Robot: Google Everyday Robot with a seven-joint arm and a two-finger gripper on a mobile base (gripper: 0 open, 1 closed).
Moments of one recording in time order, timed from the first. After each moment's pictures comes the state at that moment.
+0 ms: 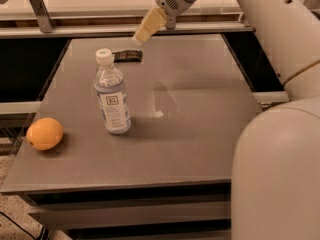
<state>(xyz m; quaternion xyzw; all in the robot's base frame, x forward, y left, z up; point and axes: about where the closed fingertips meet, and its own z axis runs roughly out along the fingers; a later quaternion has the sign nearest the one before) 0.741 0.021 0.976 -0.56 0.72 0.13 0.39</state>
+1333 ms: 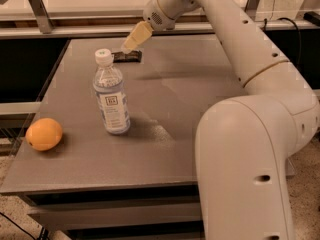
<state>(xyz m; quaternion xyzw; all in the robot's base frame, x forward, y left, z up) 0.787 0.065 0.917 -0.55 0.73 0.19 0.37</state>
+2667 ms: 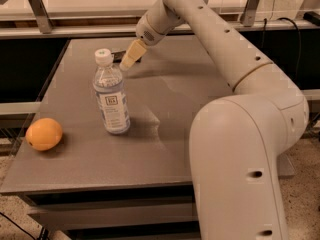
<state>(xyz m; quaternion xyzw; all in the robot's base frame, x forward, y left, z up) 0.792 0.086 0.862 -0.60 0.71 0.15 0.34</state>
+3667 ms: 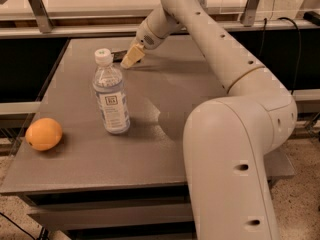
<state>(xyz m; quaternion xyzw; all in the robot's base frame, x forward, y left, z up) 0.799 0.088 0.839 -0.59 0.72 0.17 0.33</state>
